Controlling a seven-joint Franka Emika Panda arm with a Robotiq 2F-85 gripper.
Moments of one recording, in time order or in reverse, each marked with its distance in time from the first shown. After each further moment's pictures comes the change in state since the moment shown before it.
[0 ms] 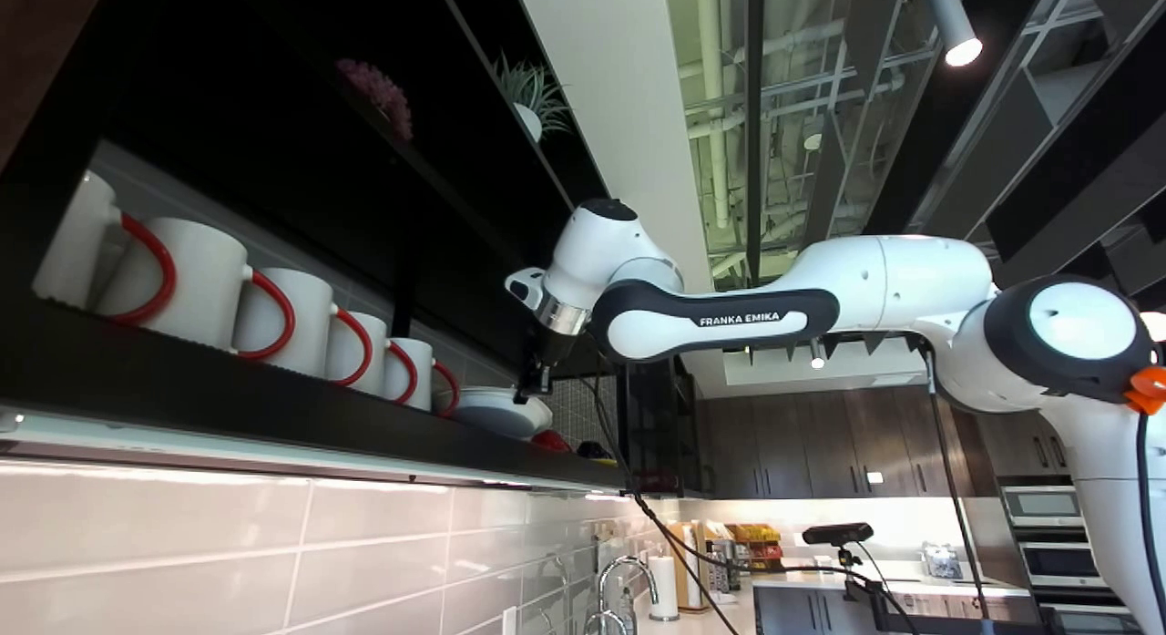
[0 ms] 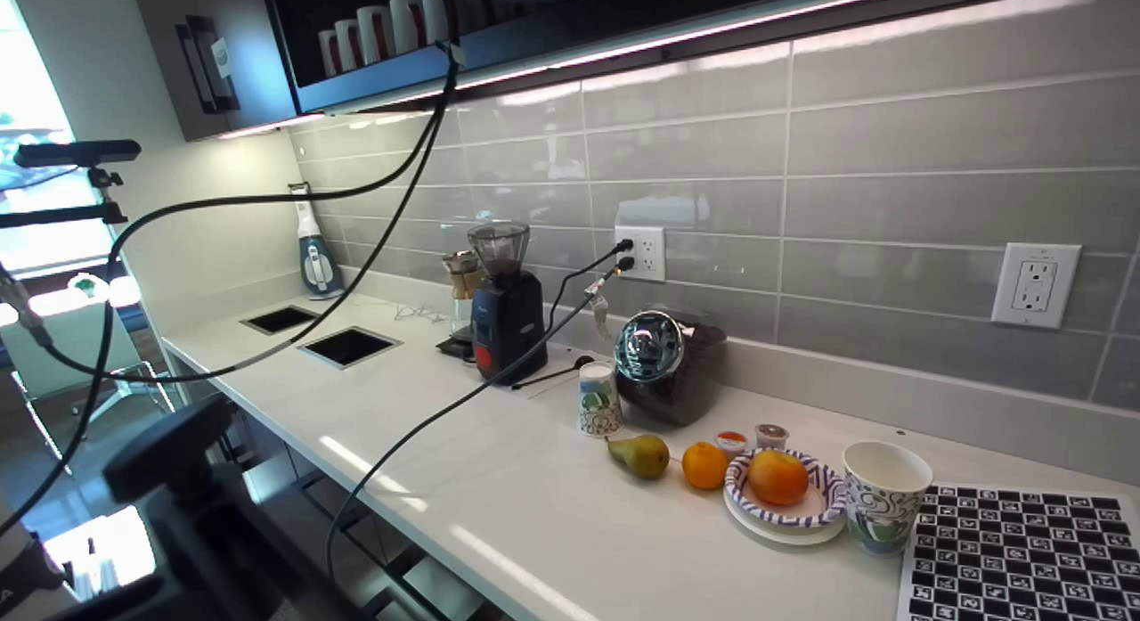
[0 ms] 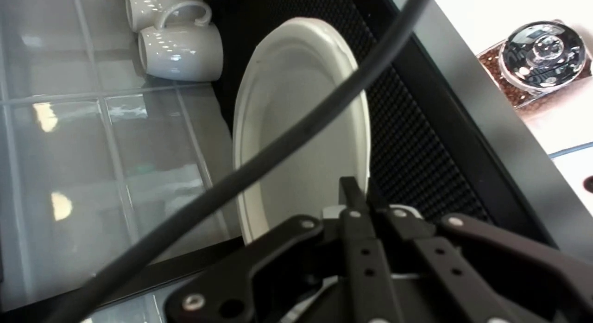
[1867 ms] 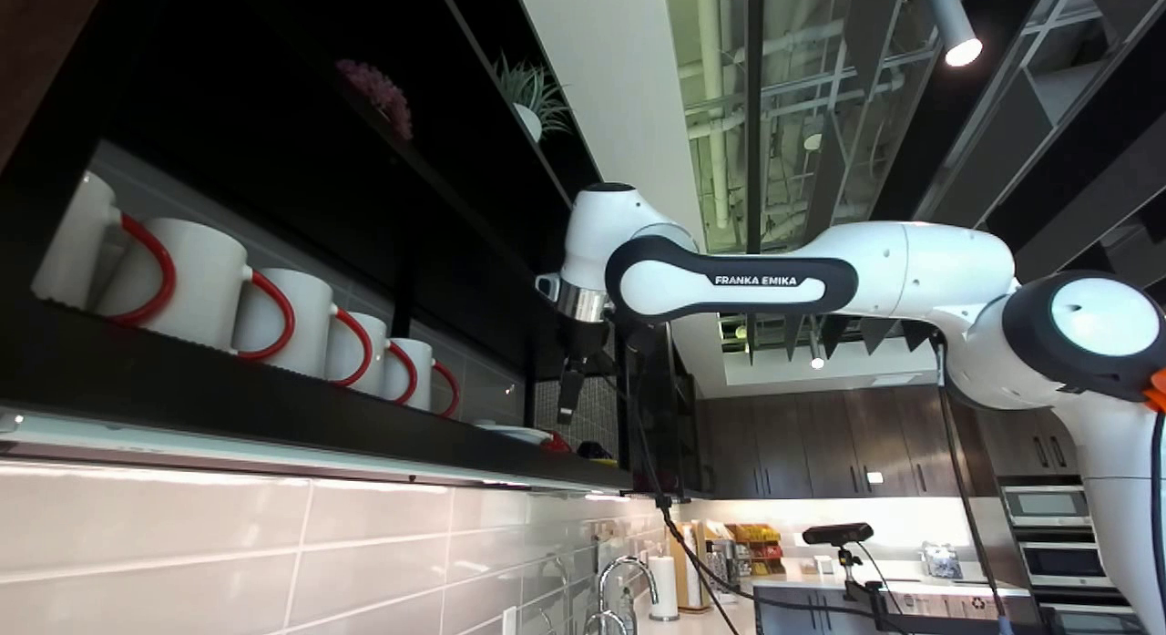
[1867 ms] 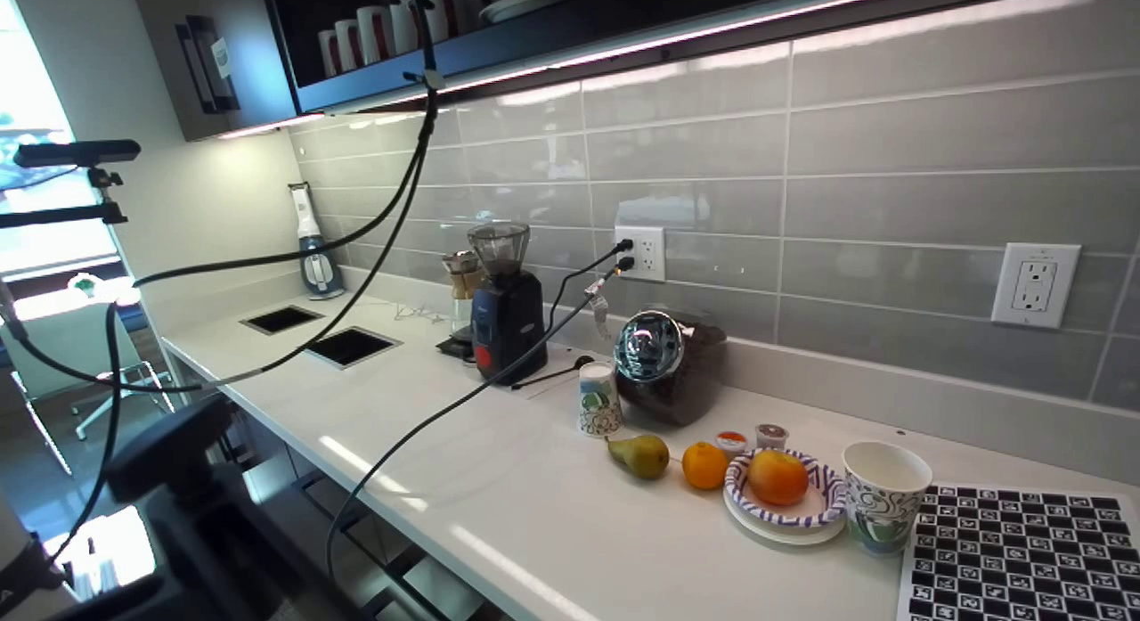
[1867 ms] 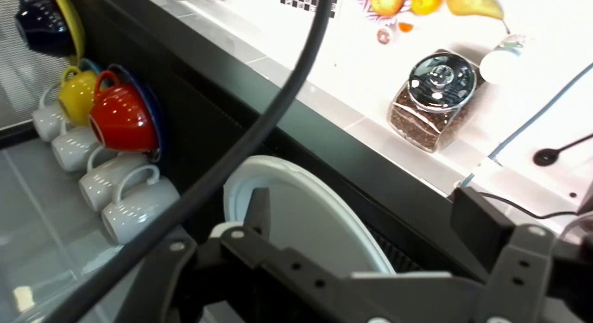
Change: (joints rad) arm -0.016 -0.039 0.040 0.052 0.132 -0.347 0.292
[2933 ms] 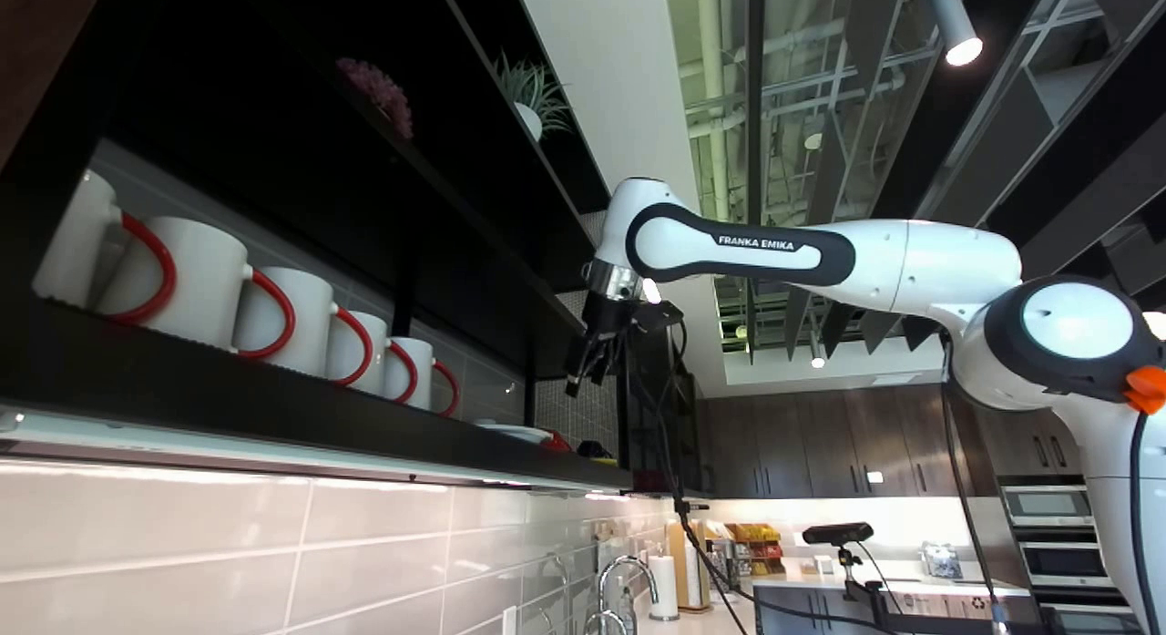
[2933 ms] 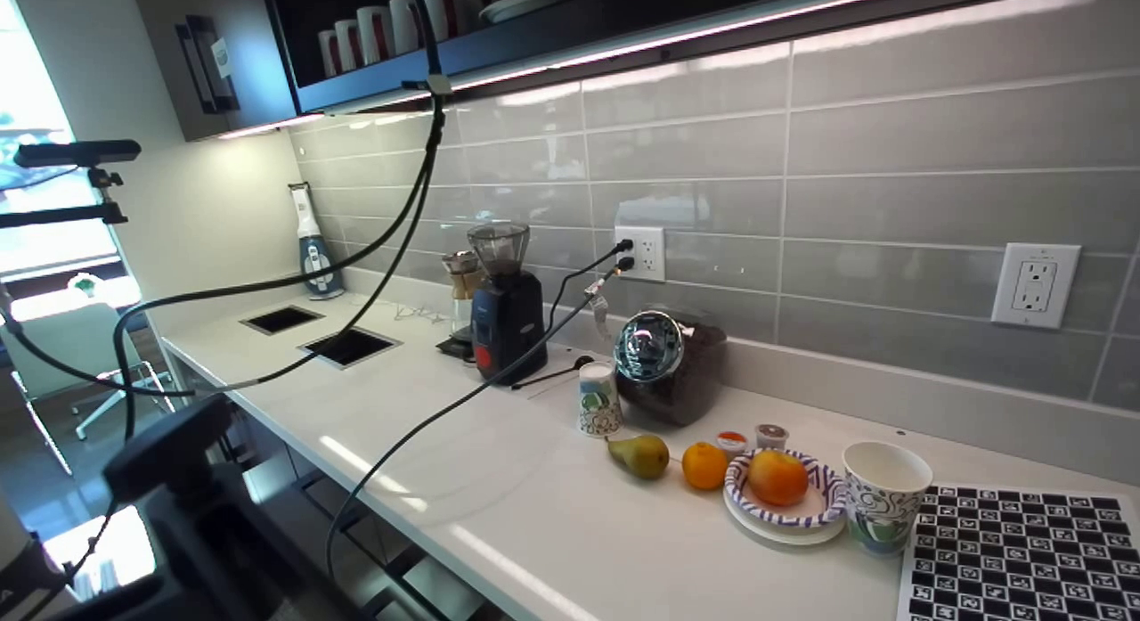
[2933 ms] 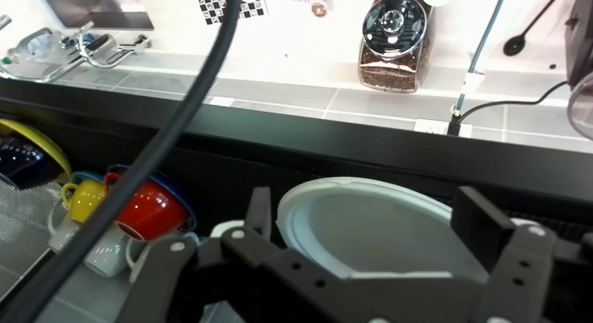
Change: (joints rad) arm -0.065 -0.003 -0.091 0.131 0.281 -0.016 0.207
